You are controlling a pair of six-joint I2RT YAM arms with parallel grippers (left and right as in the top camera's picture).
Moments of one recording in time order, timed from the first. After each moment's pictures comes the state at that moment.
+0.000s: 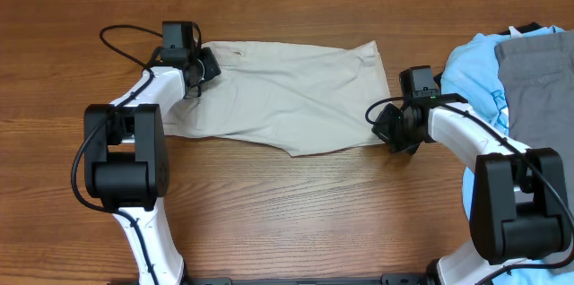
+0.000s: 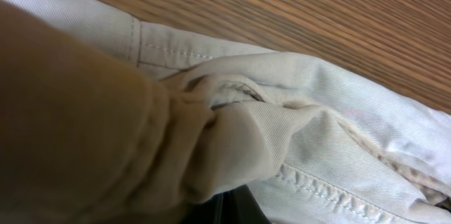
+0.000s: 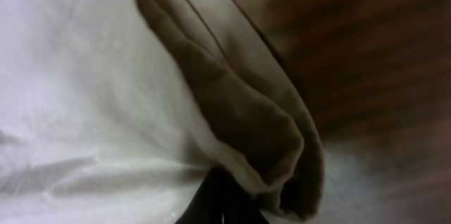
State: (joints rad) left arm -0.02 2.15 1.39 -0.21 0.07 -0.43; right arm 0.10 1.80 0.99 -0.61 -0.17 0.70
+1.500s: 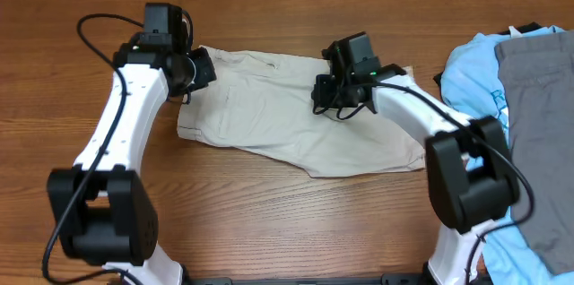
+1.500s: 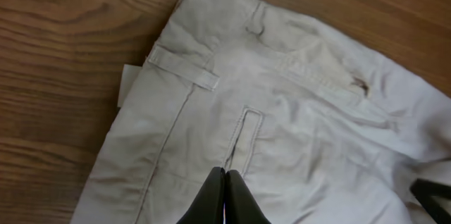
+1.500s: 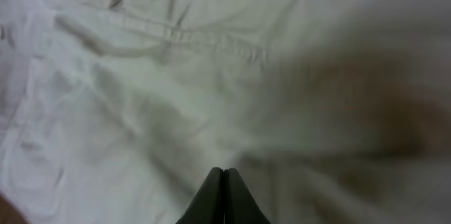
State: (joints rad) left arm -0.05 1.81 1.46 -0.79 0.14 -0.39; right arm 0.36 2.01 1.33 -0.39 -0.37 0.37
